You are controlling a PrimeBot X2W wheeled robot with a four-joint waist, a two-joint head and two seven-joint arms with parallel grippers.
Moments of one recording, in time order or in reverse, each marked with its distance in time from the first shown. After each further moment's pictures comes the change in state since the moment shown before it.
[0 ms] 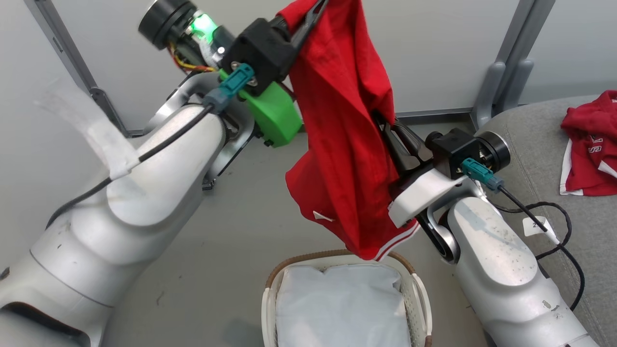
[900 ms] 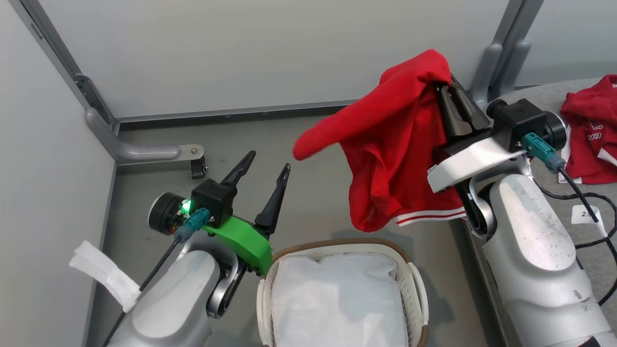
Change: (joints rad) left arm 0.524 -0.054 0.137 0.137 -0.164 0.041 -0.179; right arm -0.008 0.000 -0.210 -0.066 -0.040 0.000 0.000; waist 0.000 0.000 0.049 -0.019
